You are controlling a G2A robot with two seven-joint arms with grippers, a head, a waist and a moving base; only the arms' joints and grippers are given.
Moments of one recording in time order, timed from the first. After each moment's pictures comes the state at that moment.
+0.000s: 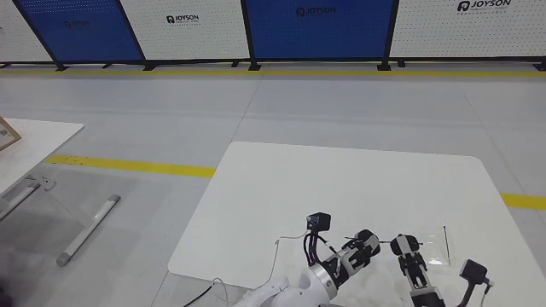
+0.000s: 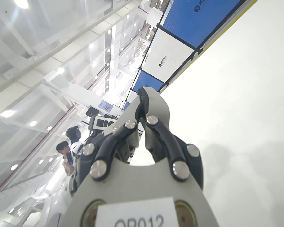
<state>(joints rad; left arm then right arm) 1.45 -1.32 -0.76 -1.78 0.26 0.11 0.00 -1.91 -1.25 1.35 -1.88 -0.28 -0.34 -0.07</state>
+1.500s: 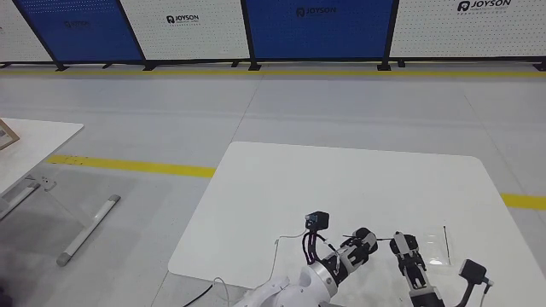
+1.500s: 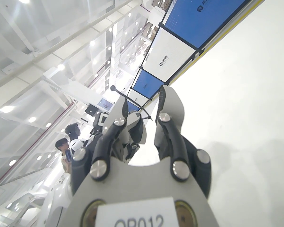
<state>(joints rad) 1.45 -1.33 -0.77 -1.78 0.26 0.15 0.02 -1.91 -1.22 1.34 -1.89 -0.29 -0.34 -0.10</state>
